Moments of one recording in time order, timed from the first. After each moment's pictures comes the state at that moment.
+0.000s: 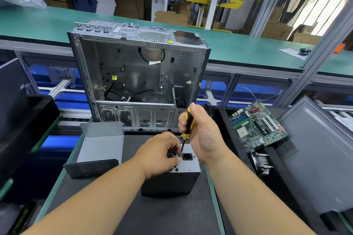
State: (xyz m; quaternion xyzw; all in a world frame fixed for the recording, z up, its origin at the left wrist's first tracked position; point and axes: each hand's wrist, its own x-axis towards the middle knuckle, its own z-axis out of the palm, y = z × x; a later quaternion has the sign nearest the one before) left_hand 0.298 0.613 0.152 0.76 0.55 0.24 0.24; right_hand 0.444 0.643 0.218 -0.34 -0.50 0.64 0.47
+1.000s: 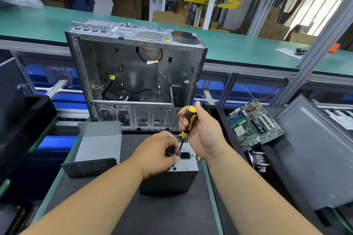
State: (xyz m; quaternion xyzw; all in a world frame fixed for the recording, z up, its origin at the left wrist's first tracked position) left_hand 0.298 0.611 0.151 0.76 0.56 0.23 0.23; right_hand 0.448 0.639 0.228 -0.33 -0.45 0.68 0.47
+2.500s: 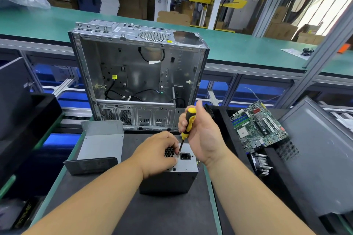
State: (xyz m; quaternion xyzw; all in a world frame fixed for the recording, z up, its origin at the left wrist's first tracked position) left_hand 0.300 0.611 0.152 0.75 0.57 0.23 0.24; right_hand 0.450 0.636 0.227 -0.32 -0.45 0.69 0.47
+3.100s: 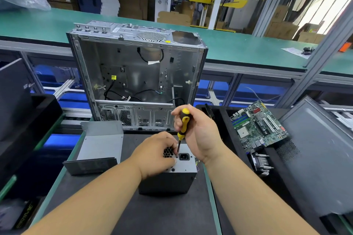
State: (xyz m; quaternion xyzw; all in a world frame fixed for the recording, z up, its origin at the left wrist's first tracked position) left_hand 0.300 0.611 0.153 0.74 0.58 0.23 0.25; right_hand 0.448 0.638 0.228 -0.30 -0.50 0.67 0.46
